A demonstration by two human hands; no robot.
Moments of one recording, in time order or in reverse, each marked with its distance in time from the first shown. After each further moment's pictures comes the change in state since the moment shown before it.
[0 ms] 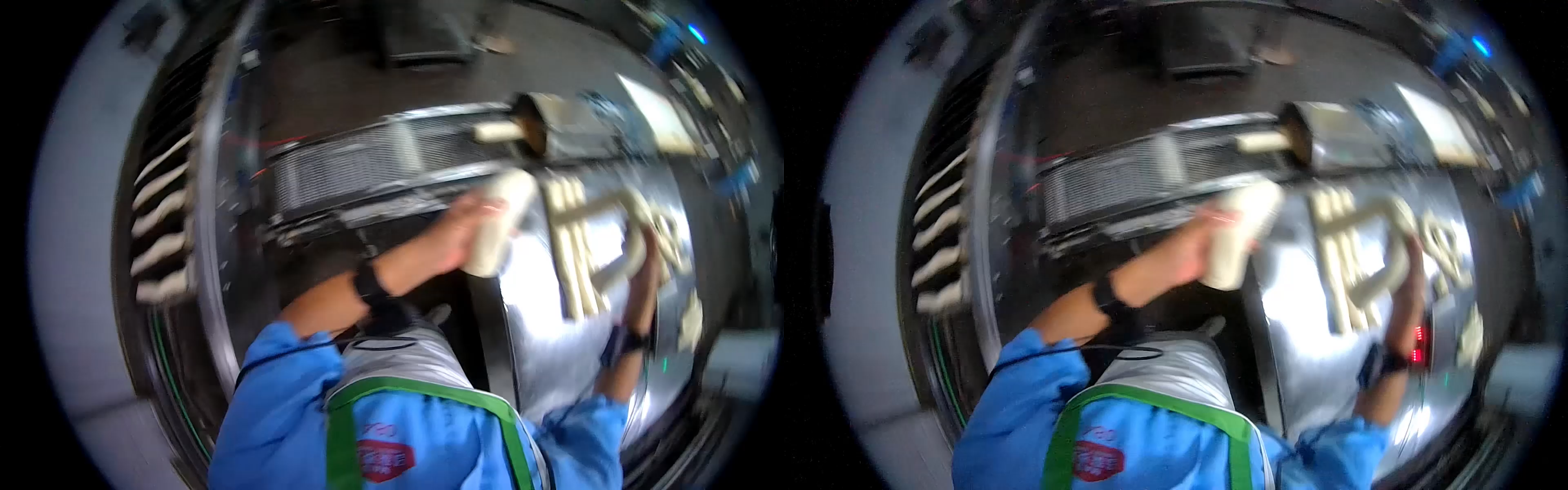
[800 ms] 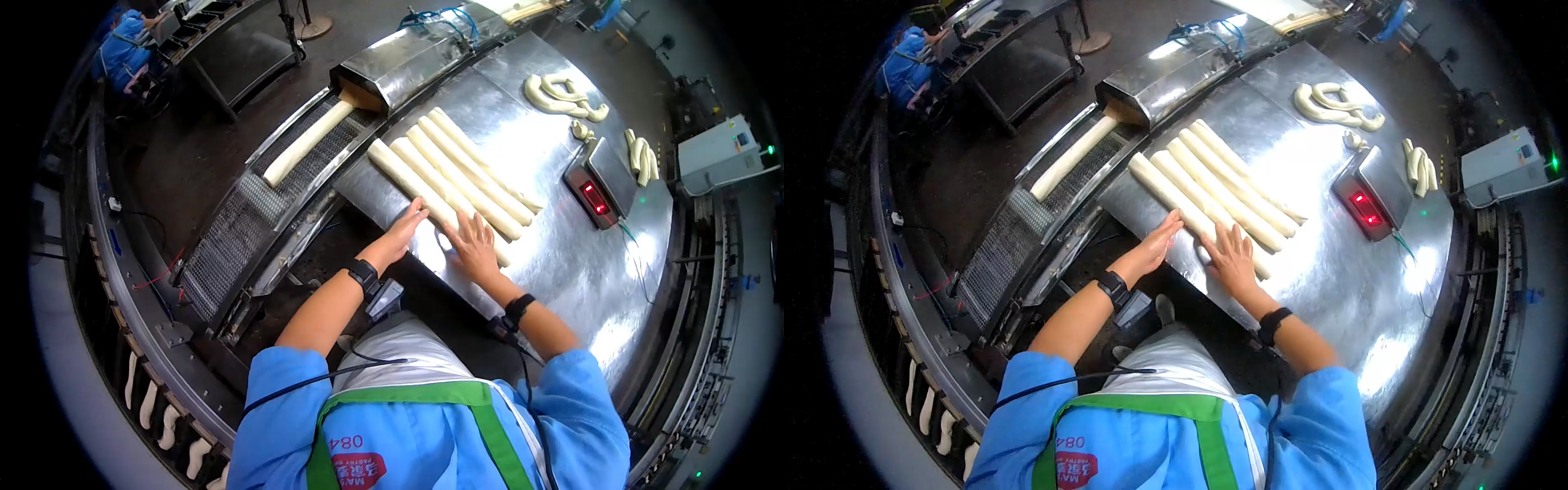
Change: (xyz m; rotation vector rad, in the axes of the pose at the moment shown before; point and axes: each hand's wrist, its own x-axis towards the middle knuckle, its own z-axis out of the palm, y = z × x) left_hand 0.128 -0.114 -0.062 0.585 -0.074 -0.561; right_hand -0.058 0.174 0.037 -1.670 -0.098 -0.274
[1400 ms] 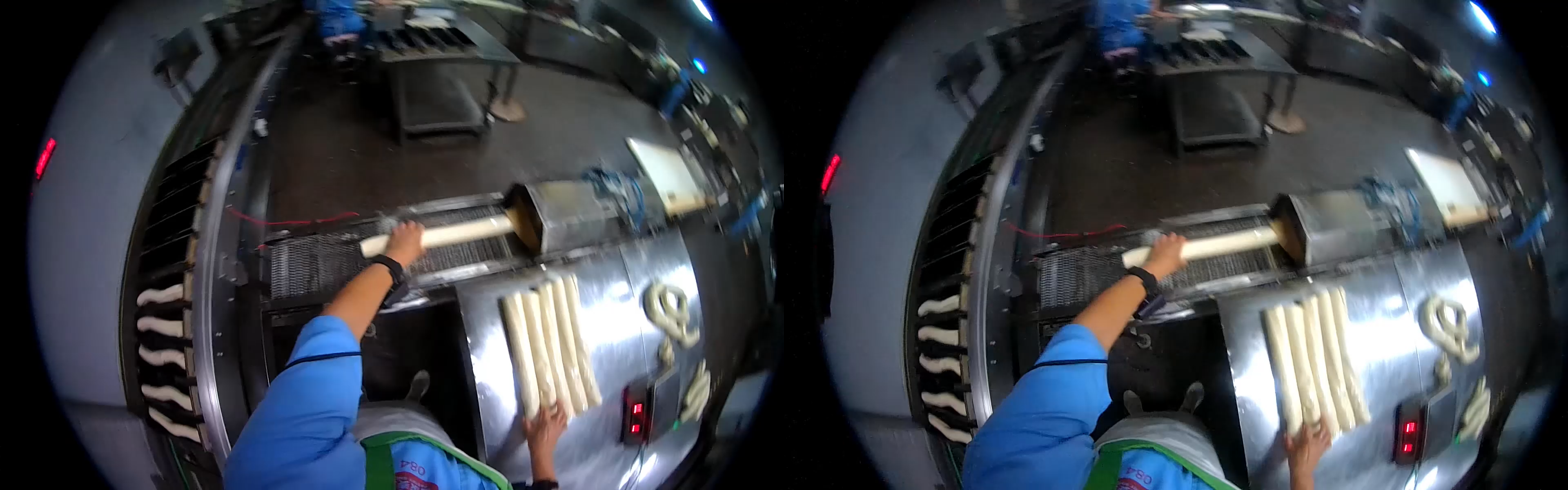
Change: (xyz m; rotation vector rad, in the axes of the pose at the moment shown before) left_hand -0.022 0.099 -0.271 1.651 0.970 -0.127; right_hand -0.015 0.054 -0.013 0.170 -0.100 0.133
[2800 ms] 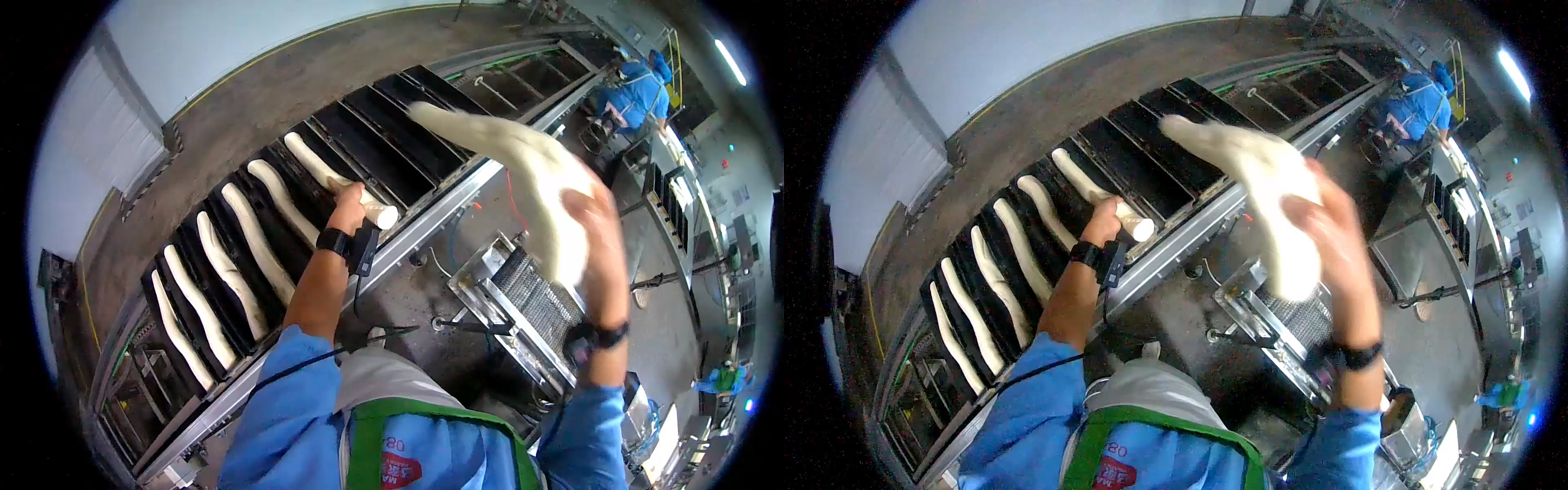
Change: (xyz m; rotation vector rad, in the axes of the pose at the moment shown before) left_hand -0.272 -0.560 0.005 -1.770 0.951 -1.410; right_hand 0.198 -0.770 -0.171 1.091 -0.732 -1.118
